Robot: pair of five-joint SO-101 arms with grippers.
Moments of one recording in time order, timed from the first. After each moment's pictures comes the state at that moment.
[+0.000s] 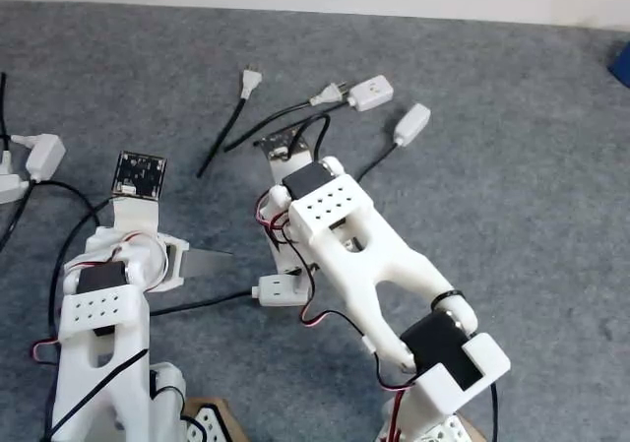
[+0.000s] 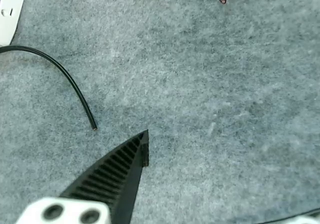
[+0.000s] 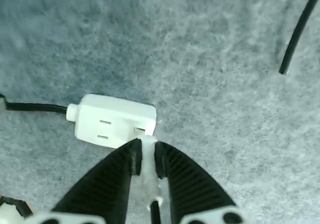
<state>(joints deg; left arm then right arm) -19.6 -45.7 70.2 40.1 -14.7 -39.9 6.6 11.9 81.0 -11.8</state>
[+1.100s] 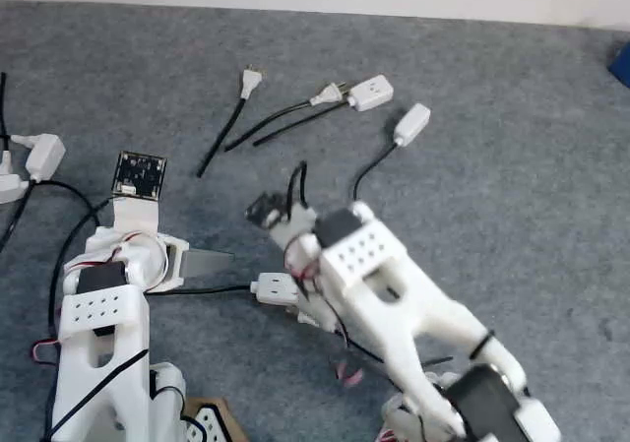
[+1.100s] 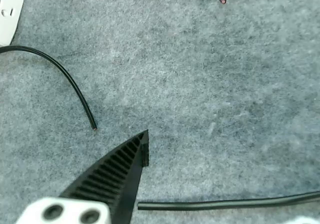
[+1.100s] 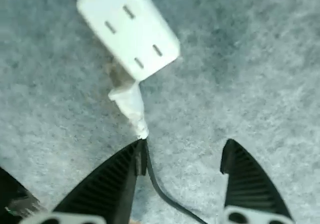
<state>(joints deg) -19.6 -45.7 70.2 40.1 -14.7 -41.7 -16.4 38.0 76.3 19.9</state>
